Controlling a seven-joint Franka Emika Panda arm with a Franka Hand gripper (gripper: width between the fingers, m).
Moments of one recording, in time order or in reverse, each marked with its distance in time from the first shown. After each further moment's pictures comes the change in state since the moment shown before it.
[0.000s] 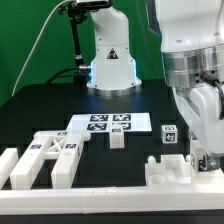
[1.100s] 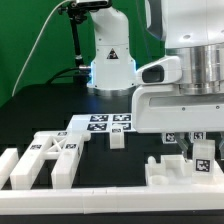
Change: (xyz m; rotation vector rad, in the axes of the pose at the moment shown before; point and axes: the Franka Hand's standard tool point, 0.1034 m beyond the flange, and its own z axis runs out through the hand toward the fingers) arm 0.003 -0.002 0.000 0.013 0.088 -1.245
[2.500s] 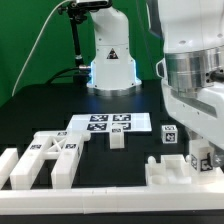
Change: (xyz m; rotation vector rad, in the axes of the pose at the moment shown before) arm -0.008 -0.001 0.004 0.001 -0.070 0.800
